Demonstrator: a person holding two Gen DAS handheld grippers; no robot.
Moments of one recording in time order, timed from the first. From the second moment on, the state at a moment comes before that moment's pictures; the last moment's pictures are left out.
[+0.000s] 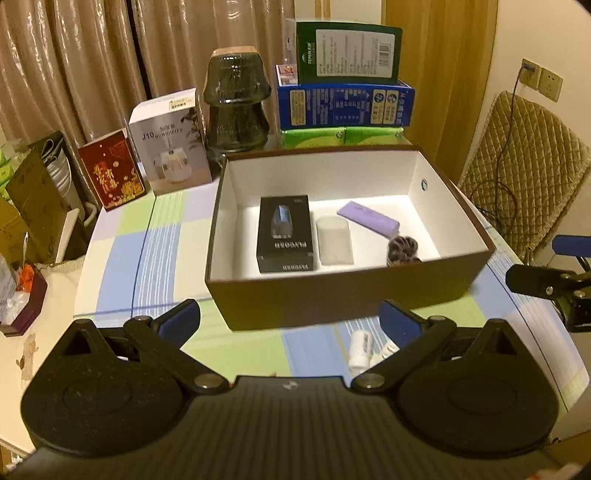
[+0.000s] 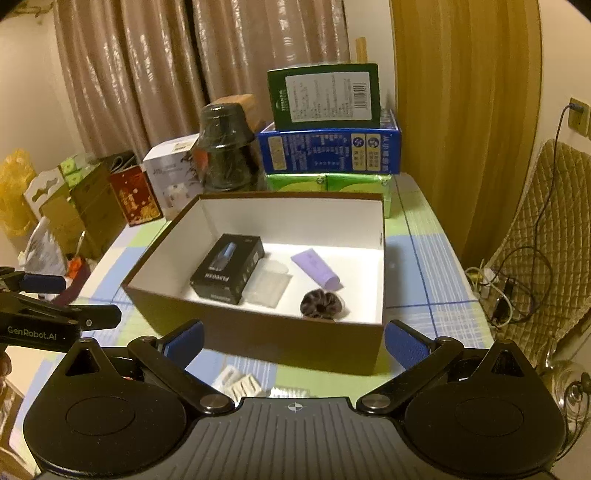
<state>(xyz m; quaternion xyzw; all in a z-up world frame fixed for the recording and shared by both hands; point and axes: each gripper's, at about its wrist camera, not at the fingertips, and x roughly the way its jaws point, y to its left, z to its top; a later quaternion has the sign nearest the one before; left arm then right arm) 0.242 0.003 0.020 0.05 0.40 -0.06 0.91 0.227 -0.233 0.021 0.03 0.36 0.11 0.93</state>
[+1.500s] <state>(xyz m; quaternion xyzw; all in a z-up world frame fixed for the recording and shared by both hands) 0.169 0.034 -0.048 0.03 0.51 -0.03 0.86 0.164 -0.219 -0.050 0.02 0.46 0.13 0.88</state>
